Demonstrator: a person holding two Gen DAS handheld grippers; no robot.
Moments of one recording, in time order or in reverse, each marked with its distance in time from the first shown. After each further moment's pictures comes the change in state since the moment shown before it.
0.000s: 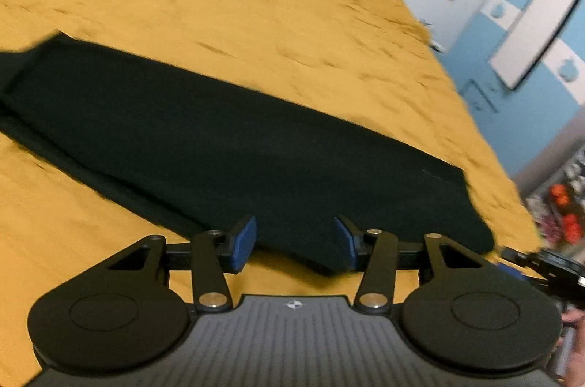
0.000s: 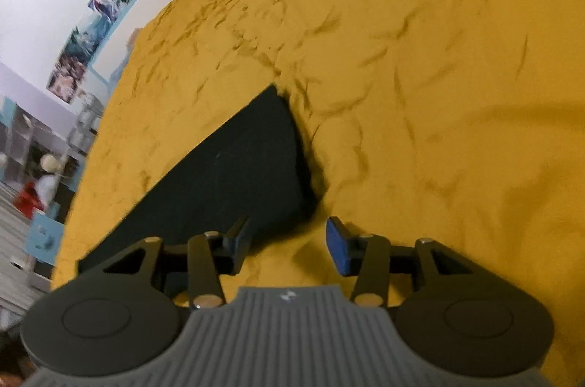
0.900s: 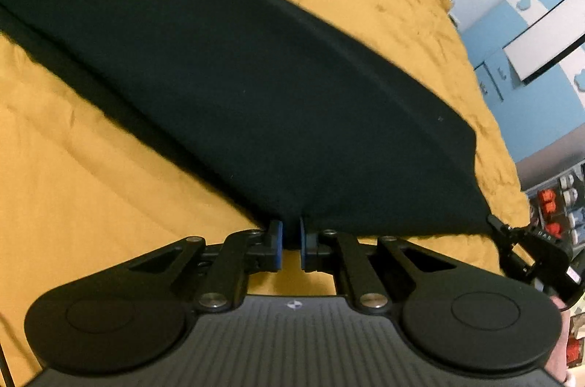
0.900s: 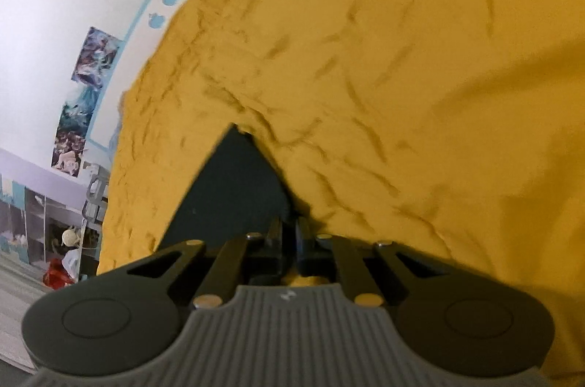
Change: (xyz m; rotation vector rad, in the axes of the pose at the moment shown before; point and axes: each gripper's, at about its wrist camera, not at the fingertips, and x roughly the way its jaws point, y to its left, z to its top) left arm 0.067 -0.004 -0.044 -0.165 0.190 -0.022; right arm 0.016 -0.040 0.013 0.198 -0.100 0.025
